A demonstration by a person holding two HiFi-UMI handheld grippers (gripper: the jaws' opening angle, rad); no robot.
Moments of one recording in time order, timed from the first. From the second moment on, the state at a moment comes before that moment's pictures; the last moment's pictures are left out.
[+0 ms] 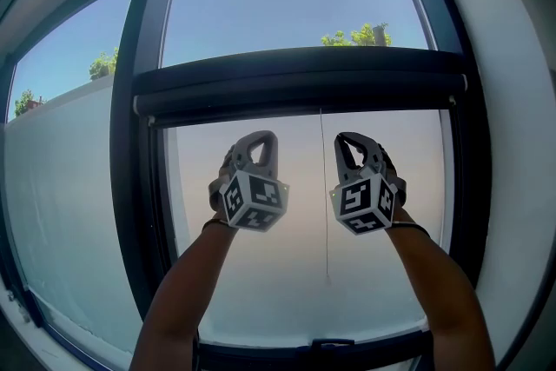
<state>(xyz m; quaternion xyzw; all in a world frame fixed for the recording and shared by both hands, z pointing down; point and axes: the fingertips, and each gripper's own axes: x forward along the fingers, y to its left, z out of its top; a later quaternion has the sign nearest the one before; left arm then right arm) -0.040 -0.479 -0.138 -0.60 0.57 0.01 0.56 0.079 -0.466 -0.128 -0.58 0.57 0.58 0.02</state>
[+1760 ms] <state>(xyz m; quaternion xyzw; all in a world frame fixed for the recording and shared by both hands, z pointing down) -0.036 -0.525 -0.152 -0.44 0.55 -0.39 0.59 0.081 -0.520 -0.156 -0.54 0.40 0.62 -0.41</state>
